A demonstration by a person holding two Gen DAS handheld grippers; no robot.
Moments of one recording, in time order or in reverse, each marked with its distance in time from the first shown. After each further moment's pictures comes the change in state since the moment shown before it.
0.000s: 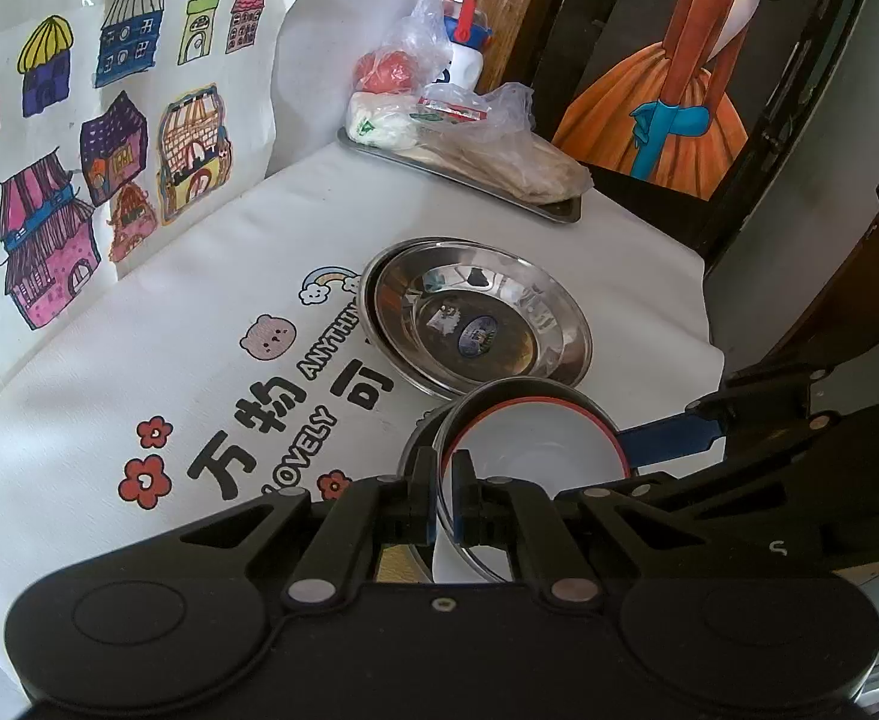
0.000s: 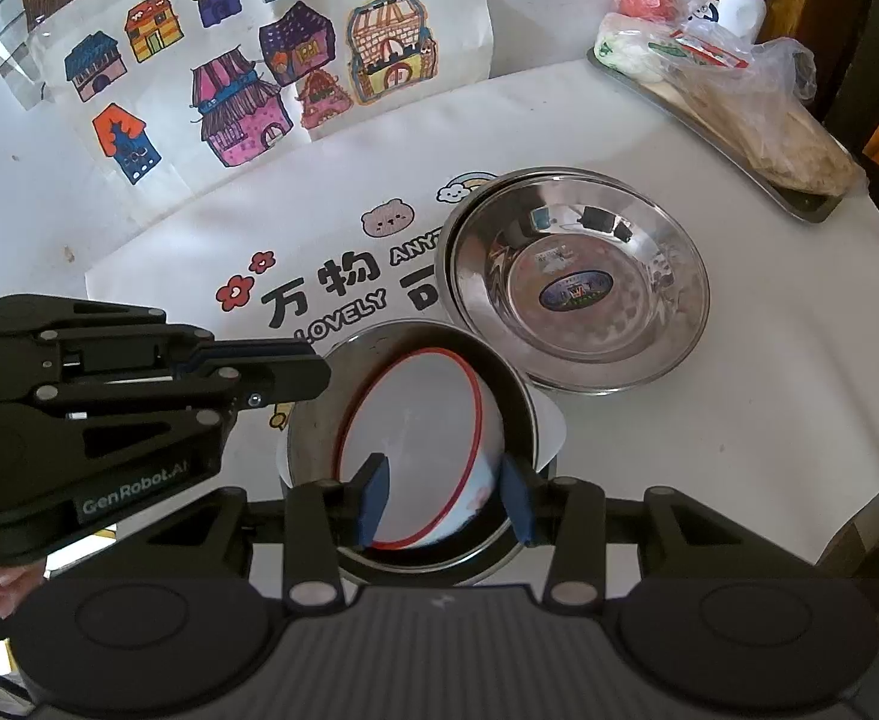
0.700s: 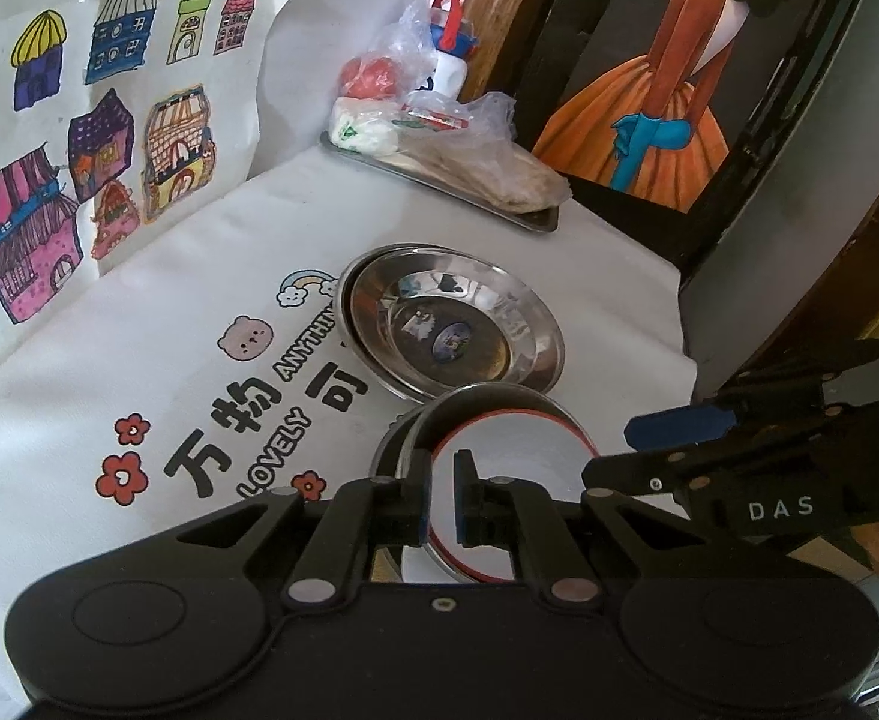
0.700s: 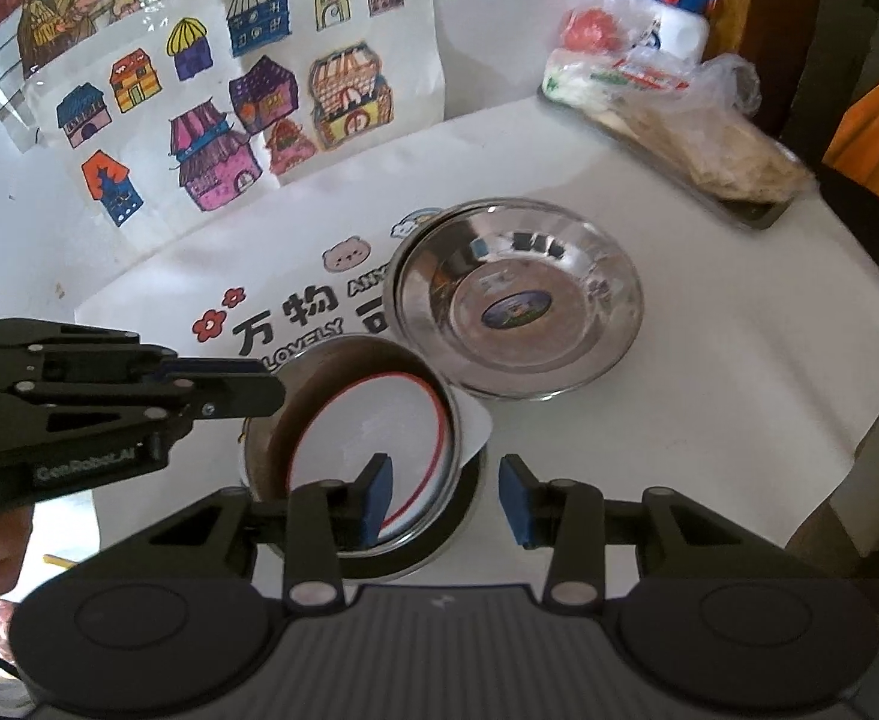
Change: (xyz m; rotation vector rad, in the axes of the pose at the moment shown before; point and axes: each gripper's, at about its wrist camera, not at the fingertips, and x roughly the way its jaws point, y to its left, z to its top) left arm -0.005 -0.001 -0.001 -0.024 -0.019 -0.060; right arm -0.022 -0.026 -0.022 0.038 -0.116 -0.028
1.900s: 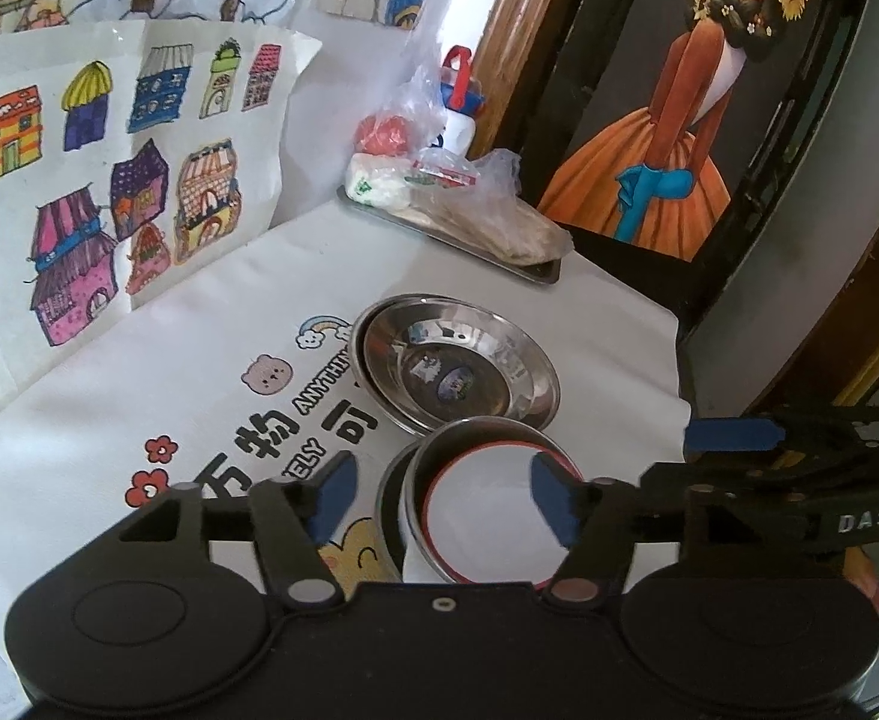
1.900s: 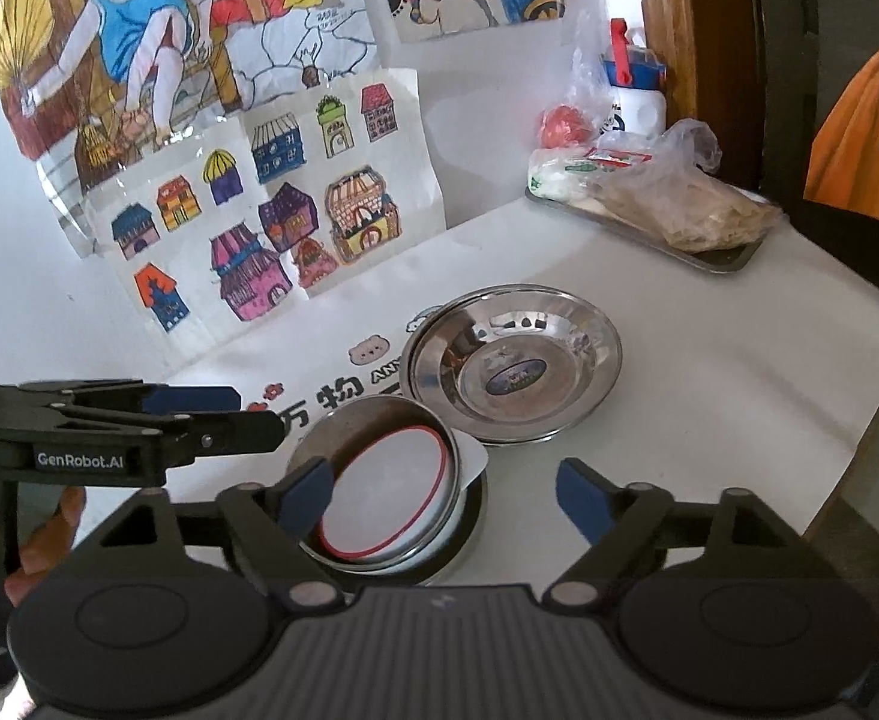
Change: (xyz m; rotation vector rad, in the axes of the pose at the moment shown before) left arm -0.030 -0.005 -0.008 -0.013 -0.116 0.035; right arm -0.039 -0.026 -0.039 0.103 -0.259 0.112
